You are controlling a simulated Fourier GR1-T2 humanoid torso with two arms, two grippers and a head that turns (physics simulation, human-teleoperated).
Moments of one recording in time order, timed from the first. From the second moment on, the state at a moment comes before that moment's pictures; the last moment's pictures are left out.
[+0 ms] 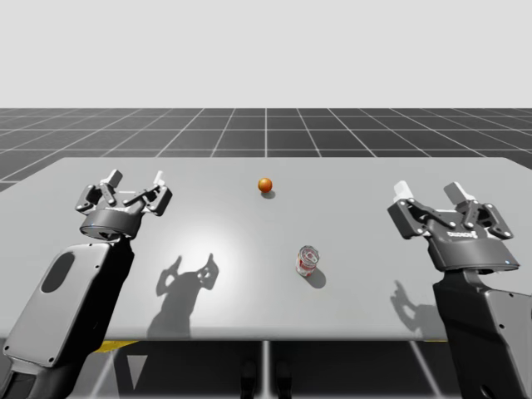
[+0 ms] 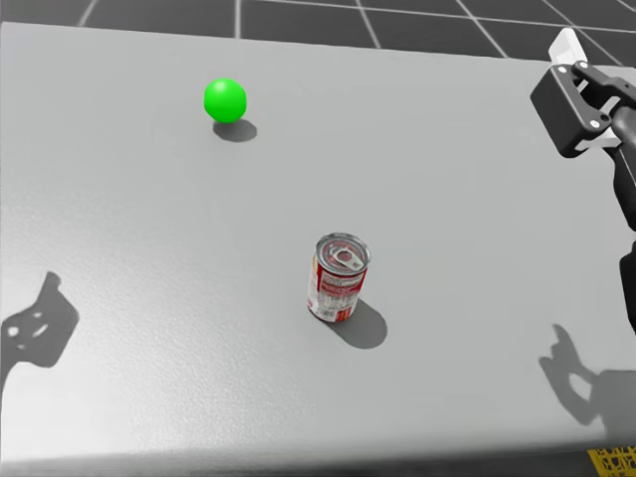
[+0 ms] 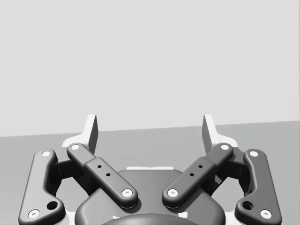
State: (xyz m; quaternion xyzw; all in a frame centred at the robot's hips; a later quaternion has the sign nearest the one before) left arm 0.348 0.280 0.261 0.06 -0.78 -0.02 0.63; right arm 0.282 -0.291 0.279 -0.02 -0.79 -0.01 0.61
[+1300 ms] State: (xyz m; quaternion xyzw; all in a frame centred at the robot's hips) left arm 0.350 0.275 0.256 0.05 -0.77 -0.02 0.63; right arm 0.228 -0.256 0.203 0.21 -0.63 0.24 0.71
